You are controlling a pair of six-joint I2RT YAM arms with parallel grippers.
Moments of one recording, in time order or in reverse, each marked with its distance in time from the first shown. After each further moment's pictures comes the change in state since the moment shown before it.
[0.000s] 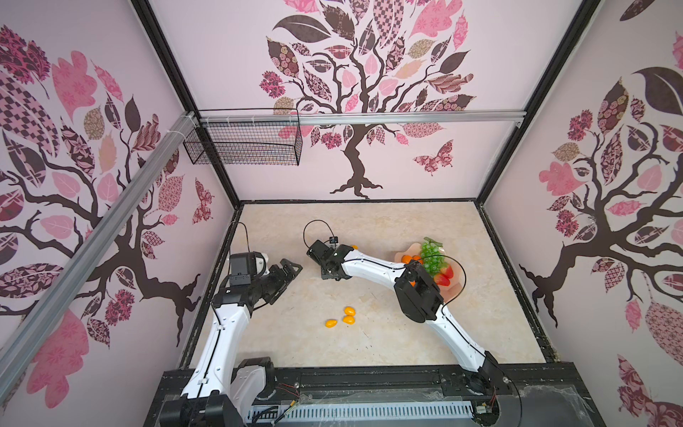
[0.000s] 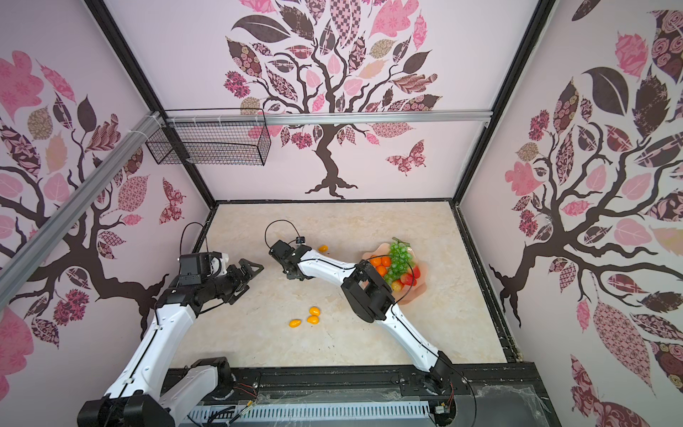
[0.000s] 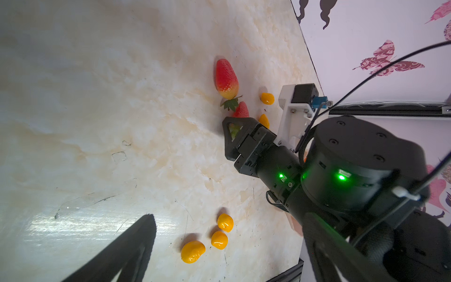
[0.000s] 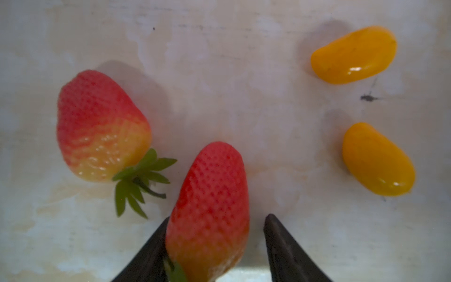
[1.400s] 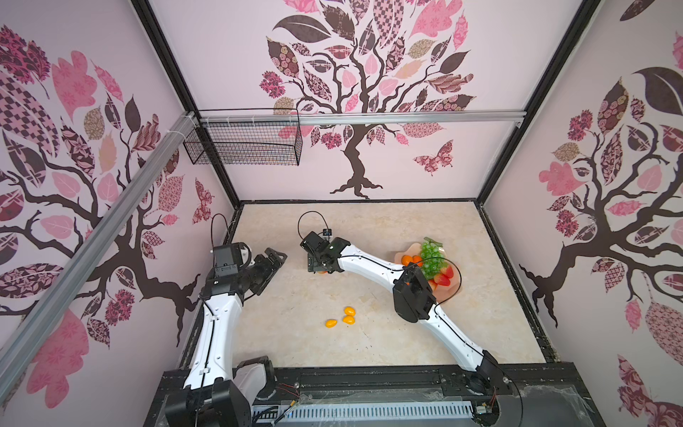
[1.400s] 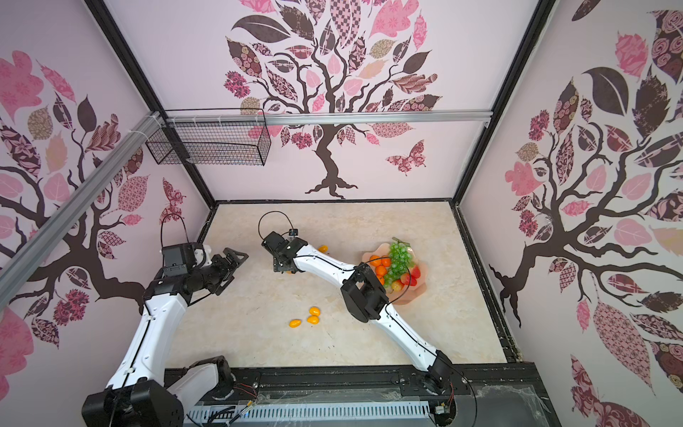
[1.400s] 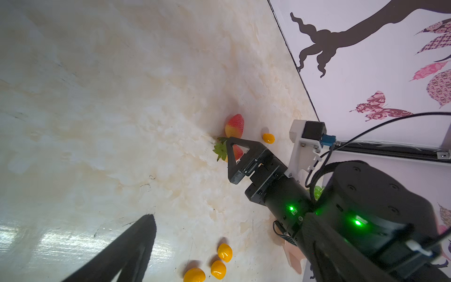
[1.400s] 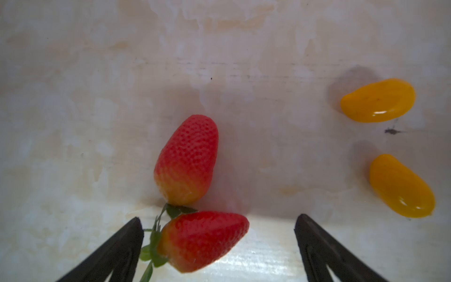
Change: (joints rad) left arm 0.136 0.070 0.124 -0.035 -0.036 0.030; right arm 0.002 0.135 0.333 -0.122 -0.011 0.003
